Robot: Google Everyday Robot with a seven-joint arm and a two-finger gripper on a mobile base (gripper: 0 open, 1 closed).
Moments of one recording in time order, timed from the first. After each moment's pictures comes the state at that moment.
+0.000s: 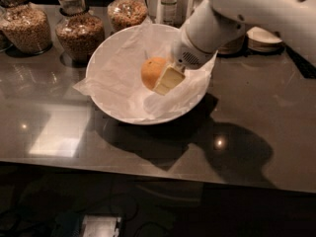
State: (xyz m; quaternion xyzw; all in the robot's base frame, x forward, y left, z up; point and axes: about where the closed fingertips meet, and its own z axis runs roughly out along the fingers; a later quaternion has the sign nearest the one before) arm 0.576 -0.013 0.898 -0.59 0.75 0.09 0.28
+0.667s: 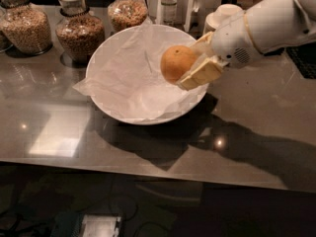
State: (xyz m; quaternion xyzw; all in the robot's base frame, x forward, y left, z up) arm 0.539 -0.064 0.948 -0.60 0.69 0.18 0.38
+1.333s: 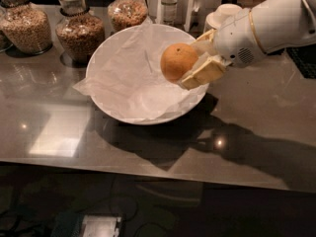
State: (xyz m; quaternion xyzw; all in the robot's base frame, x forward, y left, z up) arm 0.533 -0.067 0.955 -0.61 0.67 0.18 0.39
